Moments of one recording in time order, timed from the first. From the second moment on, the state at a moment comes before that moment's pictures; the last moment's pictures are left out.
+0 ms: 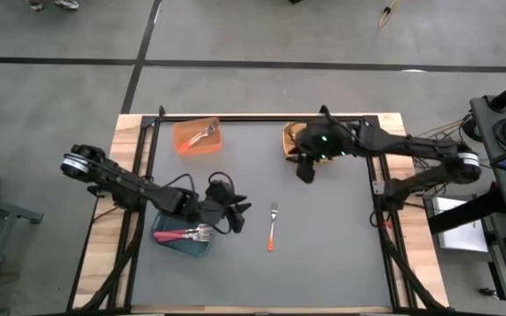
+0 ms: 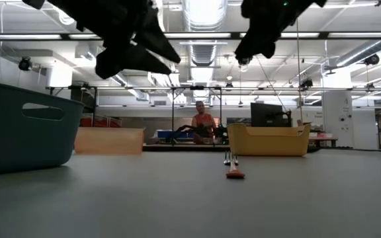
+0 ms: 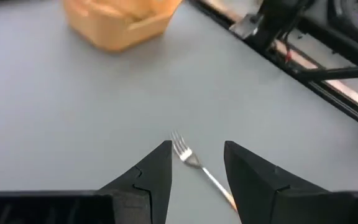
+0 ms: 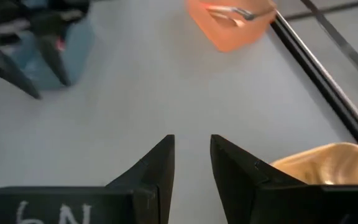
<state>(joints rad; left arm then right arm) -0.33 1.49 0.84 0.07 -0.61 -0.79 -0.26 1.27 1.11 -0.52 -0.08 0.05</state>
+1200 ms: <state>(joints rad) -0.28 2.05 1.52 -0.57 -0.44 -1.18 -0.14 0.97 0.86 -0.44 -0.08 -0.08</state>
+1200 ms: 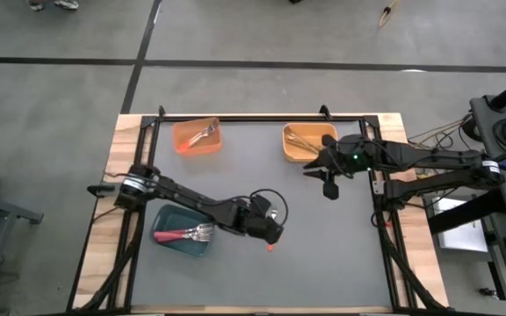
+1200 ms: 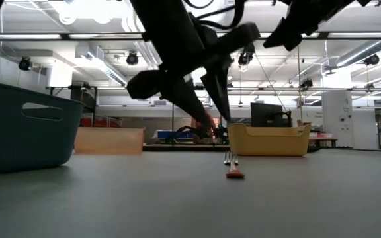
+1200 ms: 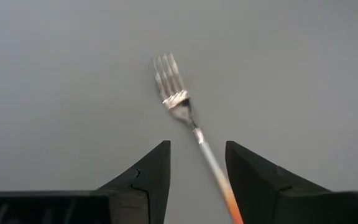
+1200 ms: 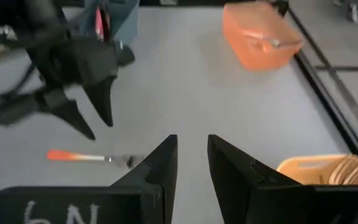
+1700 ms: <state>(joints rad) -0.28 2.14 1.55 -0.58 -0.44 -1.19 -0.14 0.97 0.85 -0.53 -0.08 -0.10</state>
